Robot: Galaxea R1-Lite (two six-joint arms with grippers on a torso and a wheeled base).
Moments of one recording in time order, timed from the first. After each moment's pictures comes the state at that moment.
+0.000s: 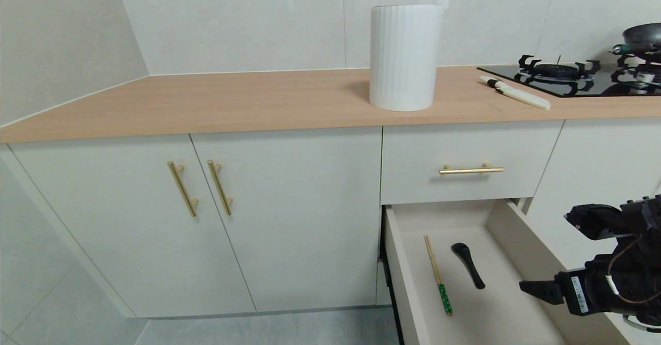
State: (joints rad) left arm 0.00 0.00 0.00 0.01 -0.08 0.02; right arm 0.23 1.42 -0.52 -0.10 -0.03 0.07
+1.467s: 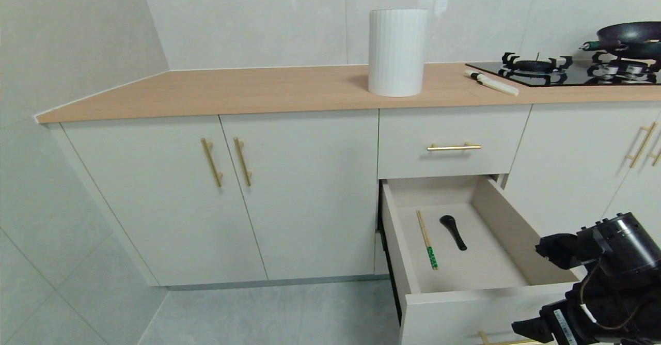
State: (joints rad) left arm 0.00 0.00 0.00 0.01 -0.07 0.02; right arm 0.33 1.53 -0.52 0.02 -0.05 0.08
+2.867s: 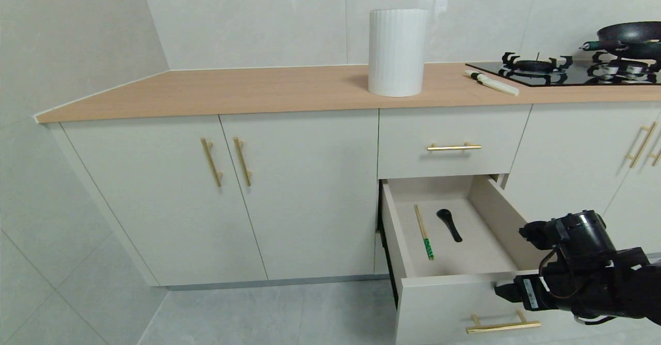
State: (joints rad) left arm 0.00 0.00 0.00 0.01 -0.07 0.02; right arm 0.23 1.80 -0.50 -0.39 -0.14 0.12
